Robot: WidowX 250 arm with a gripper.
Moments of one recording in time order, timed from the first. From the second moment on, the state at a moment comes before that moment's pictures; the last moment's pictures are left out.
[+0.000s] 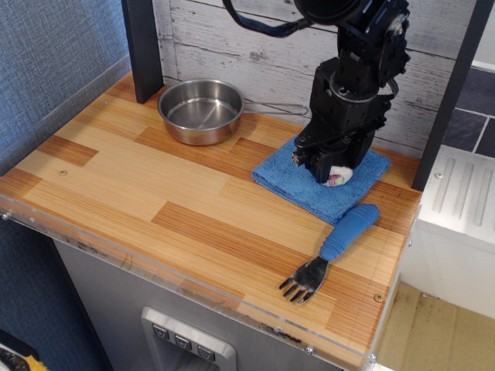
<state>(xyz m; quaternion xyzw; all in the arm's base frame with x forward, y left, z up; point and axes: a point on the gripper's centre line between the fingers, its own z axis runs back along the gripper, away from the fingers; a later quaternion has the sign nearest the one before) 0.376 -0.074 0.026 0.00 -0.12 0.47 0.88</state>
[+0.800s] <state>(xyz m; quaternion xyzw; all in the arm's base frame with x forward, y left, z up) 0.370 -0.070 0.016 0.01 -0.09 0.48 0.87</state>
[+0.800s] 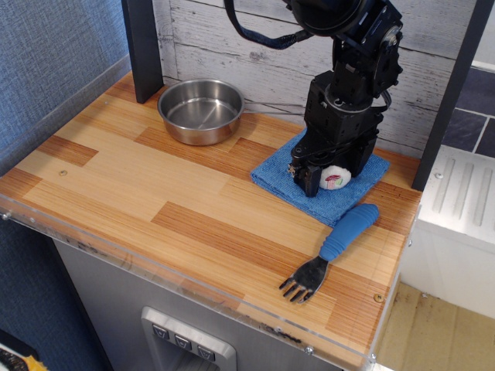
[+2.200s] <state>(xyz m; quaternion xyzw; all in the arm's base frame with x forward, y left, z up) 0.354 -0.067 0.130 -0.08 -0.15 0.51 0.84</state>
